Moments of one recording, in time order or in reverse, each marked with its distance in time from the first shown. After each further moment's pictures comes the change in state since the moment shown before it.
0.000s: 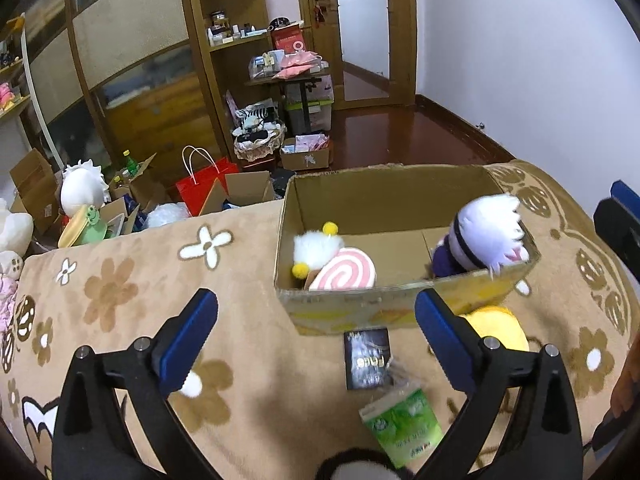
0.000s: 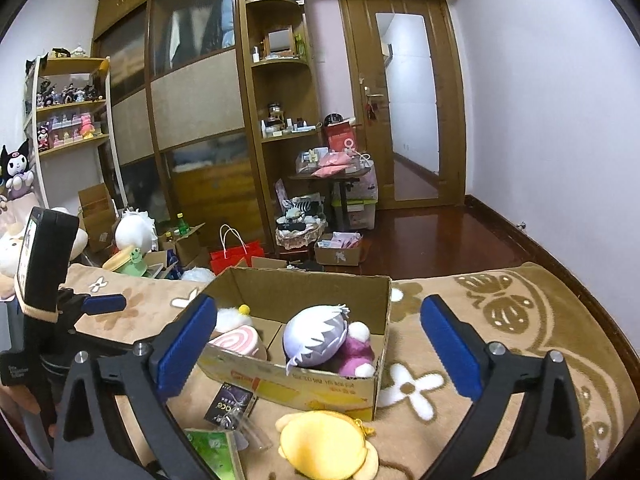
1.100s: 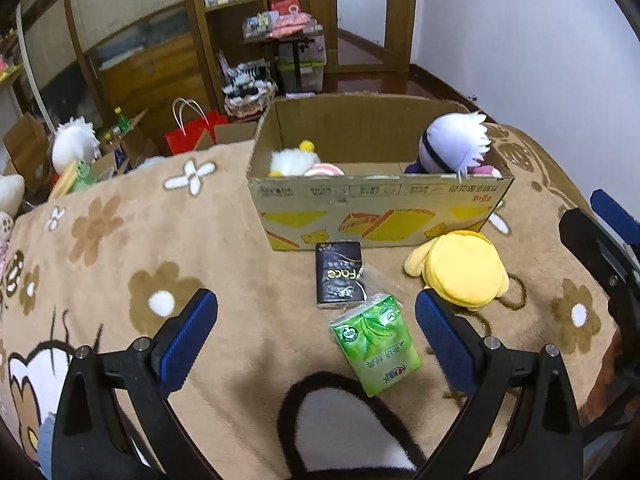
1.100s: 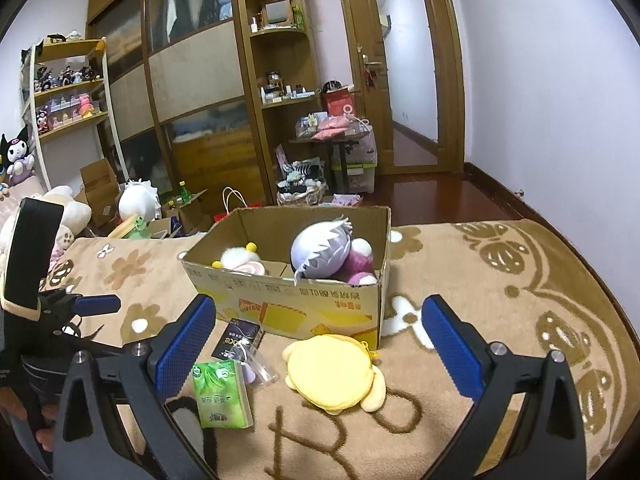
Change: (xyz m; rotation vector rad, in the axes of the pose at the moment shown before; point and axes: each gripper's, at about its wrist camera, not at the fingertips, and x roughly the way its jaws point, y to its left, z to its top) left arm -0.008 -0.013 -0.059 -0.037 0.143 -0.054; right arm -0.018 0.000 -0.045 0.017 0.124 0.002
